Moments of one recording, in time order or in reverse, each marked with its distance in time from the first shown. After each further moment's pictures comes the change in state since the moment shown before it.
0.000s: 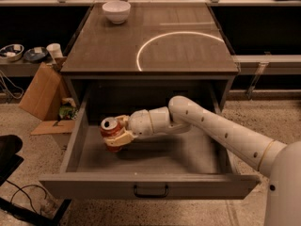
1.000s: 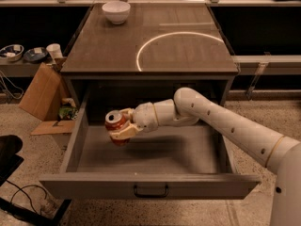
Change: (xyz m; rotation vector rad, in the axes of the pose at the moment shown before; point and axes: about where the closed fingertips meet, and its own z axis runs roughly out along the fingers) arm -0.016 -0.011 -0.024 0.042 0.057 -0.012
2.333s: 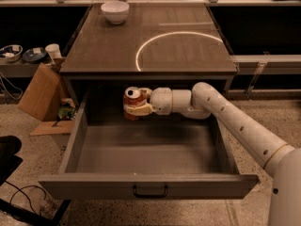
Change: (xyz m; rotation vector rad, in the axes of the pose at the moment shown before) arm -0.025 -0.073 -0.065 0.181 -0.172 -0.082
